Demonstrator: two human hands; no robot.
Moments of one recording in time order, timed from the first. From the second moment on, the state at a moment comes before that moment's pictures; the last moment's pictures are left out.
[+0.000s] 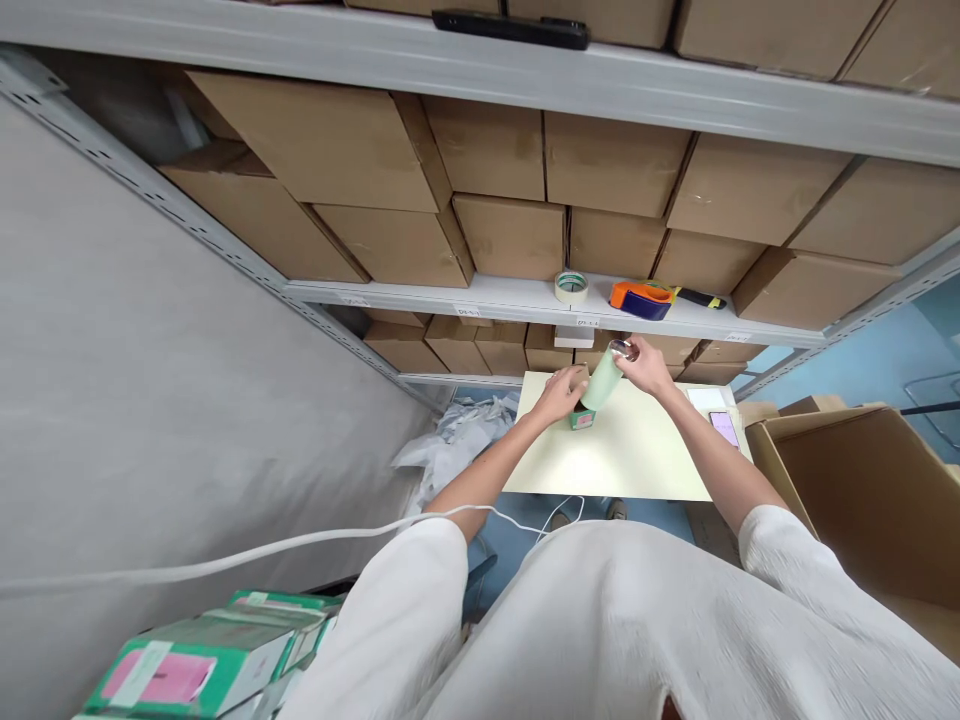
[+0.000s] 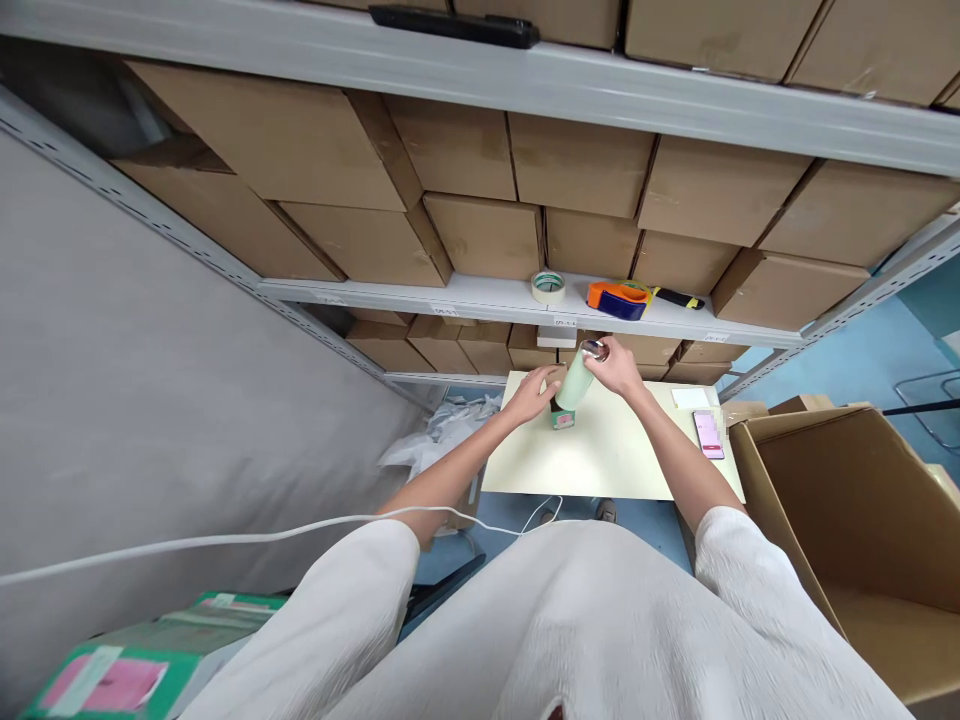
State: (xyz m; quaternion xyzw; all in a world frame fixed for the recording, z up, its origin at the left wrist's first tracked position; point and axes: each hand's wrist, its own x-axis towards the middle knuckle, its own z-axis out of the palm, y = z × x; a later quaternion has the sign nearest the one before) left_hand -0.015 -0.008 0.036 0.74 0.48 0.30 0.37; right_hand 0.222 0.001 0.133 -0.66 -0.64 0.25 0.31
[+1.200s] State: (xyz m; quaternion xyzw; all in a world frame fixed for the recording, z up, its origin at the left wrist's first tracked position) left_hand -0.007 -0.017 0.085 0.45 0.40 0.51 0.62; right_hand 0.152 -0.076 0.076 -0.51 -0.46 0.52 0.50
